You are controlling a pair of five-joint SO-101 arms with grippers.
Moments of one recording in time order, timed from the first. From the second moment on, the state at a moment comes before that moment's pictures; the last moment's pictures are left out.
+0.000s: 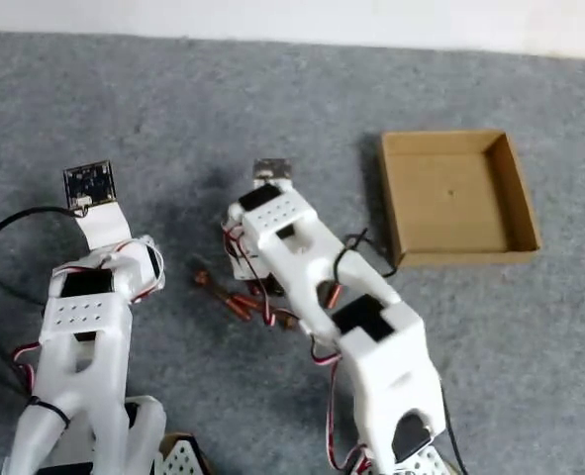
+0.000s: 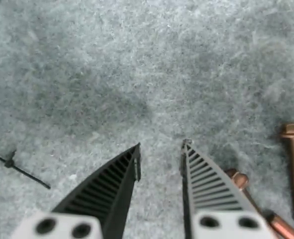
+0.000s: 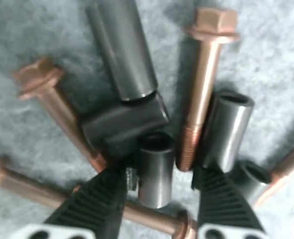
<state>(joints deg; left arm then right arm) -14.2 -37.1 61.6 41.7 13.7 -37.4 31.8 -8.2 77.8 -30.6</state>
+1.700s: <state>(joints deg) 3.2 -37.1 61.6 39.9 28.5 -26.4 -10.6 27.8 52.9 -8.7</state>
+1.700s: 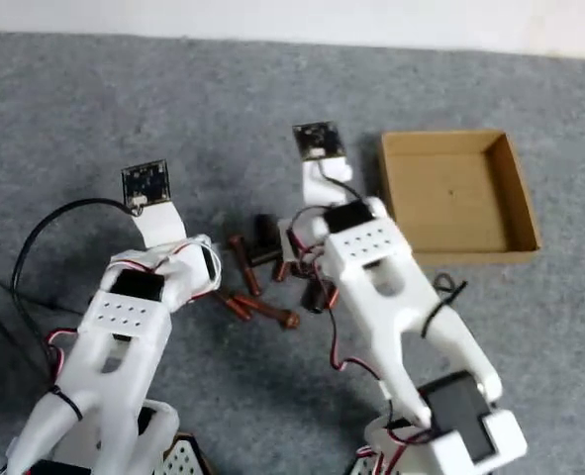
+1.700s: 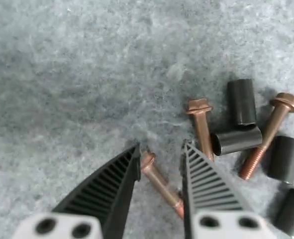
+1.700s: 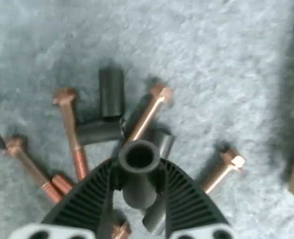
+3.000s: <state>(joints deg) 16.0 -5.2 32.0 75.2 45.2 -18.7 -9.1 36.3 43.9 -8.7</state>
